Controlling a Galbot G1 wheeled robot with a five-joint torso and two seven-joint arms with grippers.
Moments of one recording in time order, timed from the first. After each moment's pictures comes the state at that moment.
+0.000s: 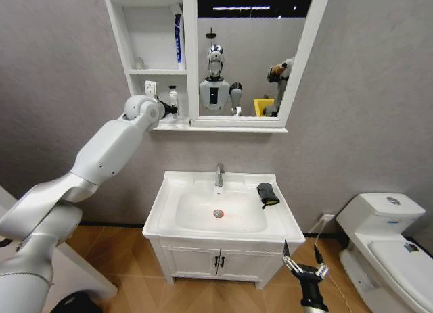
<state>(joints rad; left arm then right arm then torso) -0.35 -1.11 0.32 -1.16 -1.08 0.64 -0.32 -1.73 1.45 0.68 1.85 0.18 0.65 0.12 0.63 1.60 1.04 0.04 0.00</state>
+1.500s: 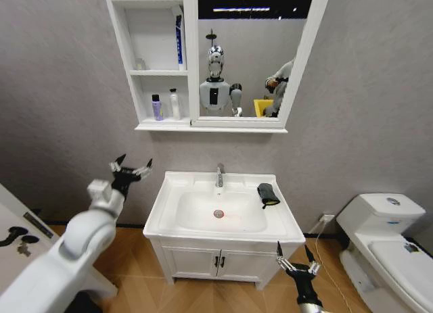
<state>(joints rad) 1.41 -0.97 -0.68 -2.25 -0.38 0.22 -0.26 -1.71 1.38 0.66 1.92 0.25 0.40 0.07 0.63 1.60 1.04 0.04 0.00</state>
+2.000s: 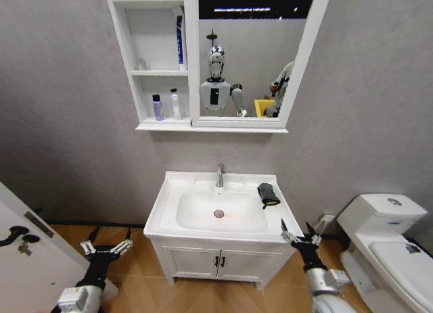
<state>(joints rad) 1.79 -1.26 -0.75 -2.27 -0.19 -0.04 -0.10 -1.50 1.25 0.75 1.97 0.44 0.14 0.05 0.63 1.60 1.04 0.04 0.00</state>
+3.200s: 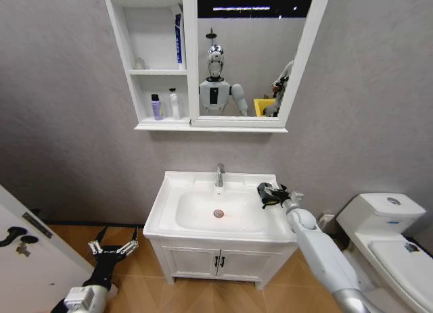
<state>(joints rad) 1.78 -1.25 -0.74 -2.26 -0.20 -0.03 -0.10 -0.61 1.09 0.36 1.05 0.59 -0.11 -0.05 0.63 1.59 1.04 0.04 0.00</state>
